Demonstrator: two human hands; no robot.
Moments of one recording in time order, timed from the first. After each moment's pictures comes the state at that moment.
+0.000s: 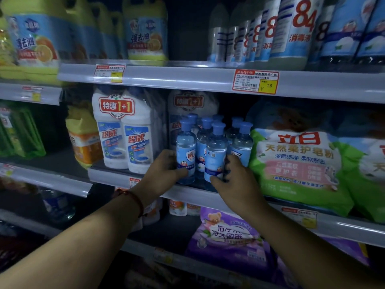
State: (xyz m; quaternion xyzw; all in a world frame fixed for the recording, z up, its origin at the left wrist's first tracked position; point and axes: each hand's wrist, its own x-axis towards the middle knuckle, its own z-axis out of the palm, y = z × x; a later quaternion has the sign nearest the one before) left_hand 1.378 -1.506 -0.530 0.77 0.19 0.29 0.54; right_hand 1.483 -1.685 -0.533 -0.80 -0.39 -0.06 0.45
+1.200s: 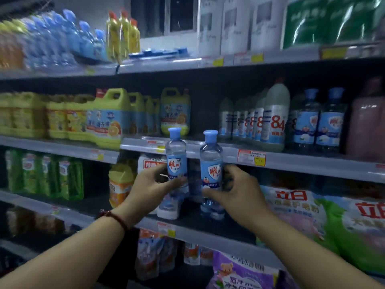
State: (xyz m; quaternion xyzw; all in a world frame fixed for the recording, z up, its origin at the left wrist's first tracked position) left_hand 1.241 -1.540 -0.385 0.79 0.08 0.41 0.45; right_hand 1.382 -1.716 -0.383 -0.71 -0.47 -0.05 0.52
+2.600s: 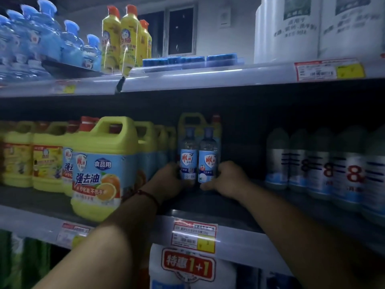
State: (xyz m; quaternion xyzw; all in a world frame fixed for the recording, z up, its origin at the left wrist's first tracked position) left_hand 1.400 -1.258 -0.270 0.89 0.15 0.30 0.31; right_hand 1.516 -1.399 -0.260 -0.81 -0.41 -0.04 0.42
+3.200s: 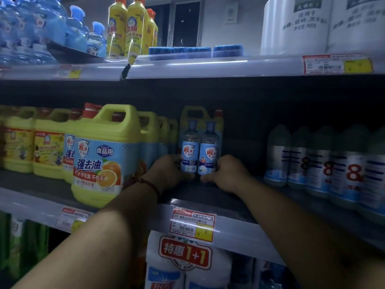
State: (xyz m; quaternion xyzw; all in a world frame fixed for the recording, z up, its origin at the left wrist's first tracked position) left_hand 1.402 -1.257 -0.272 0.86 0.21 0.33 0.32; right_hand 1.513 -1.401 -0.259 -0.82 -0.42 -0.06 0.38
